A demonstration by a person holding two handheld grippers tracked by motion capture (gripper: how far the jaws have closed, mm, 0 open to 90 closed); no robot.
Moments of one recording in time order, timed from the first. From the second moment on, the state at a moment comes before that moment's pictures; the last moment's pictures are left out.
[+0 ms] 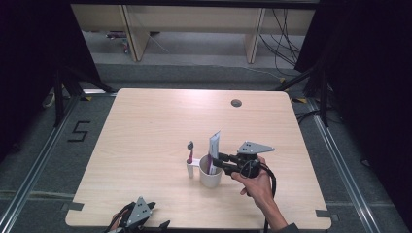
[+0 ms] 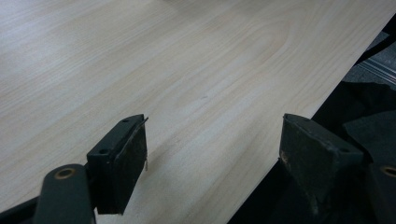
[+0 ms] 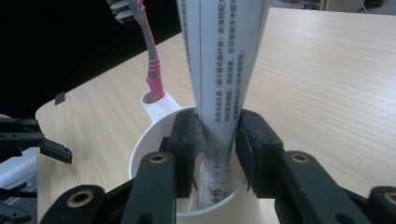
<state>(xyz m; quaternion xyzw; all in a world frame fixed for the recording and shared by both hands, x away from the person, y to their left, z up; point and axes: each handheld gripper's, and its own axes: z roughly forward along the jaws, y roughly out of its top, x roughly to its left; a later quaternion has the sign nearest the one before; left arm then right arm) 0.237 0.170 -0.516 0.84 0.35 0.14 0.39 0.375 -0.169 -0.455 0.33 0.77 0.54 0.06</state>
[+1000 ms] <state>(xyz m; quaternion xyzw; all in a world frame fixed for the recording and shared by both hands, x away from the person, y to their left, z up) 0.237 0.170 -0.515 0.84 0.35 0.14 0.39 0.370 -0.174 -0.452 0.32 0.78 0.54 0.05</state>
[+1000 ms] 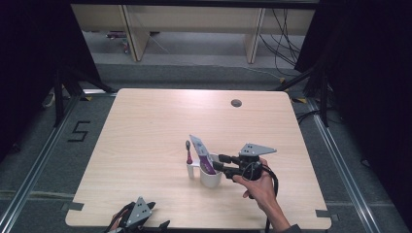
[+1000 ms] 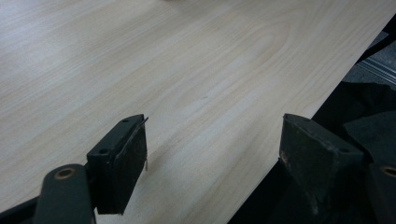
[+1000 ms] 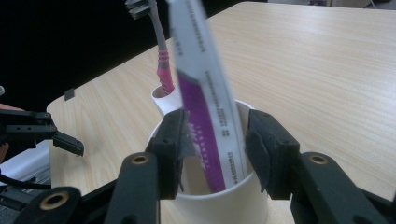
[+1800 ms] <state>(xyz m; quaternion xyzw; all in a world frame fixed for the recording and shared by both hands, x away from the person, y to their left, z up) 0.237 0.171 -0.515 0.84 0.35 0.14 0.39 0.361 -0.205 -0.444 0.34 0.76 0.55 0.07</state>
